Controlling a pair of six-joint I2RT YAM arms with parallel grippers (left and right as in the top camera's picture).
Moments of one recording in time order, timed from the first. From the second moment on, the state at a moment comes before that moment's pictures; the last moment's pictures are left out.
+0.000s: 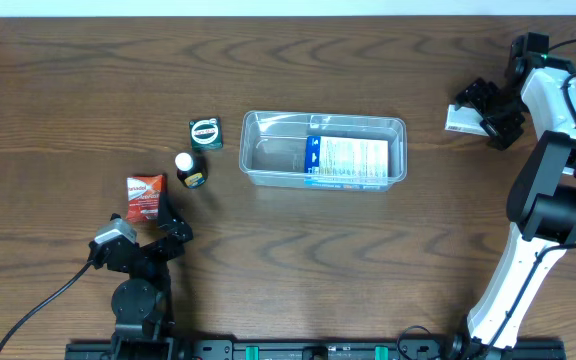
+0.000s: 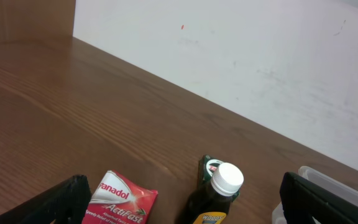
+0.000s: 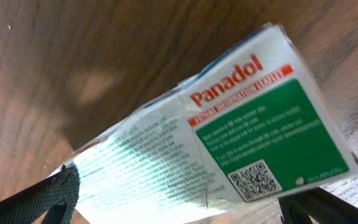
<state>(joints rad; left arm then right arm) -0.07 0.01 0.03 -0.10 -0.32 -0.40 -0.24 2.32 1.86 -0.98 -0.12 0.66</state>
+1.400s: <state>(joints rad) -0.07 0.01 0.03 -0.10 -0.32 -0.40 -0.25 2.33 1.89 -0.97 -0.09 0.68</state>
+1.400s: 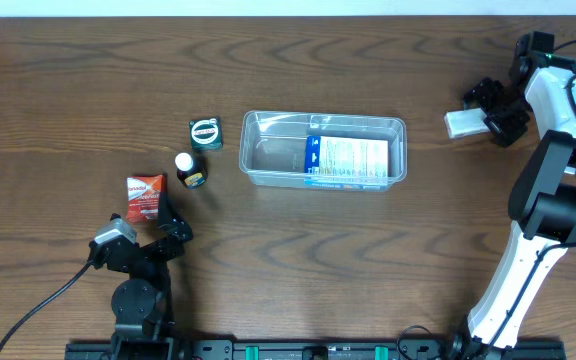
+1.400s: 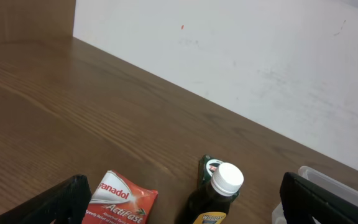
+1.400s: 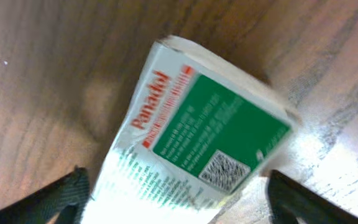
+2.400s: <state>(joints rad) -0.07 0.01 0.03 -0.10 -0.32 -0.40 -0.25 2.33 1.89 -0.99 -0.09 0.36</state>
